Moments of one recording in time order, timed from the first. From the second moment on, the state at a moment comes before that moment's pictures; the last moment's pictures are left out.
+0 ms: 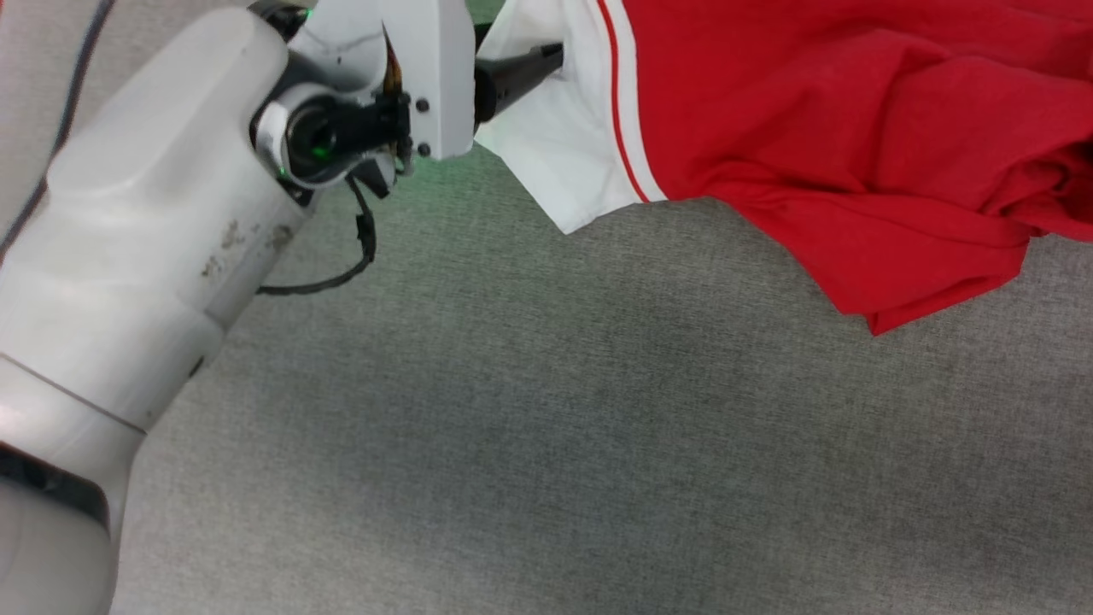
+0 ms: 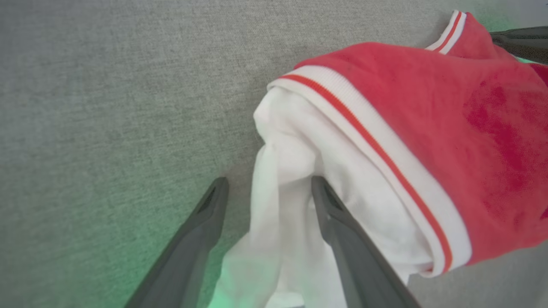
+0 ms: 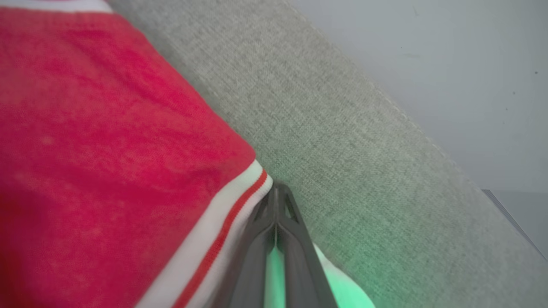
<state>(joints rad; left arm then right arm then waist) -1.41 0.41 -1.02 0.62 -1.37 -0.13 0.52 -1.49 -0.89 1.21 0.54 0.95 0.14 0.55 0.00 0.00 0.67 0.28</state>
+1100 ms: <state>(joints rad) -1.62 0.42 -0.93 0.94 -1.36 -0.13 -0.20 -1.71 -0.64 0.97 1.10 1.01 0.13 -0.08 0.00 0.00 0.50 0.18</state>
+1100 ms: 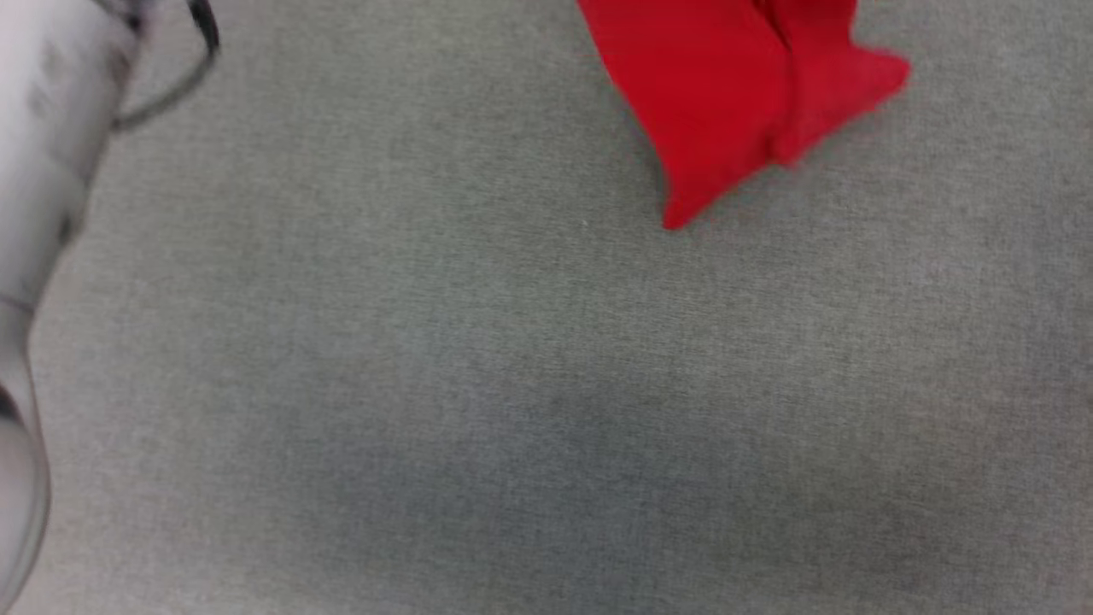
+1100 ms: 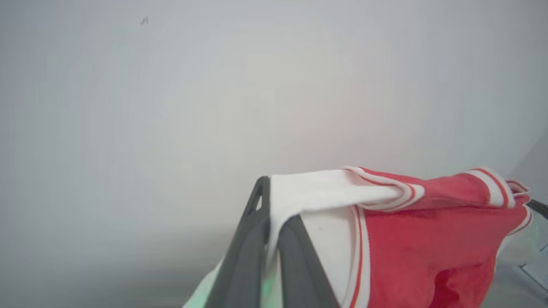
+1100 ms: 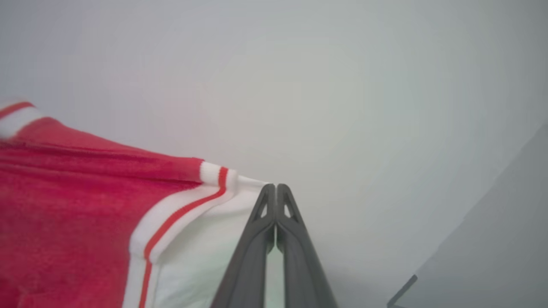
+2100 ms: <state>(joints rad) -1.02 0.57 -0.78 0.48 -1.46 -0.13 -0.26 -1.33 -0.80 1.01 0.70 1.07 0.13 -0.08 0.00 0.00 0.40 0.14</state>
